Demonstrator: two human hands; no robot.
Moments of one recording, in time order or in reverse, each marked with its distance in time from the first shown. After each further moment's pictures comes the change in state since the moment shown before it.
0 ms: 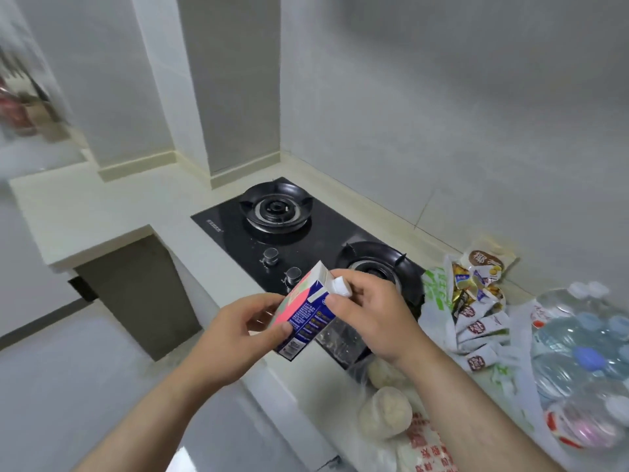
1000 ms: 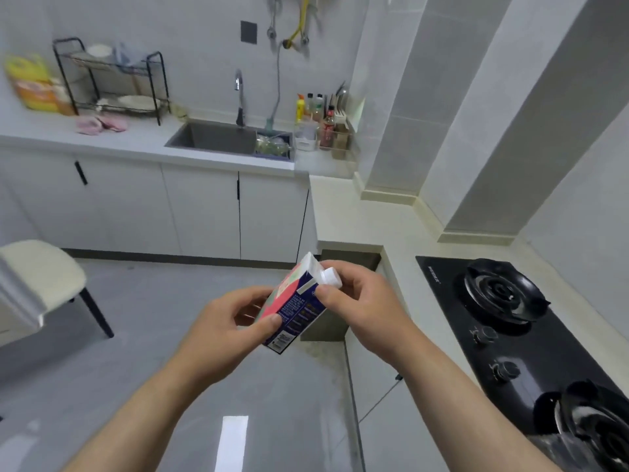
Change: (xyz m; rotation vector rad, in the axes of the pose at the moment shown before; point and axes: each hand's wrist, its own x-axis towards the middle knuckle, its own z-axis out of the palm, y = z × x) left_hand -0.289 -0.055 -0.224 0.034 0.803 -0.168; right_hand 0.008 -0.150 0.345 -0.007 -0.718 -0.251
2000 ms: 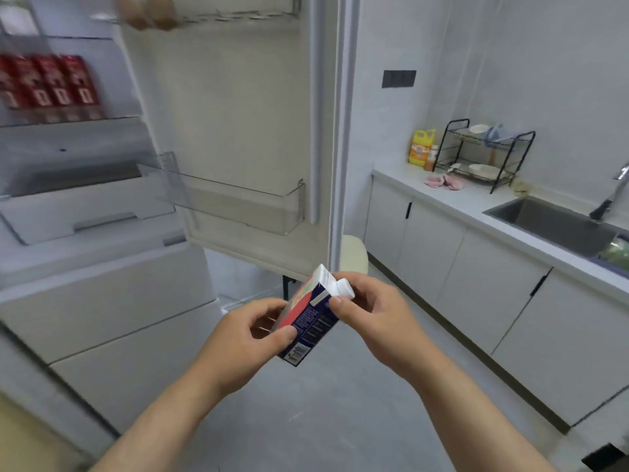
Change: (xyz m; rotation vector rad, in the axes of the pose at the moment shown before) left_hand -0.159 0.038 -0.057 0.189 1.015 -0.344; right_hand 0.083 -0.064 0.165 0.298 -0.998 -0.366
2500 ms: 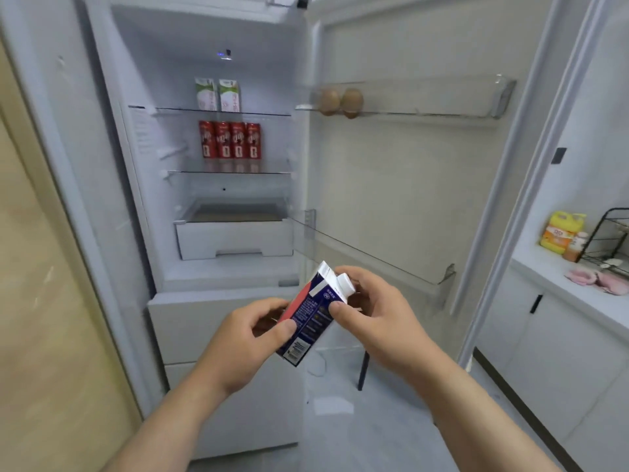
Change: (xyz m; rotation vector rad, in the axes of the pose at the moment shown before) left_hand -0.017 -0.001 -0.168 -0.024 0.426 0.039; right_hand 0.126 -0.081 0.143 -0.035 -0.331 -0.263
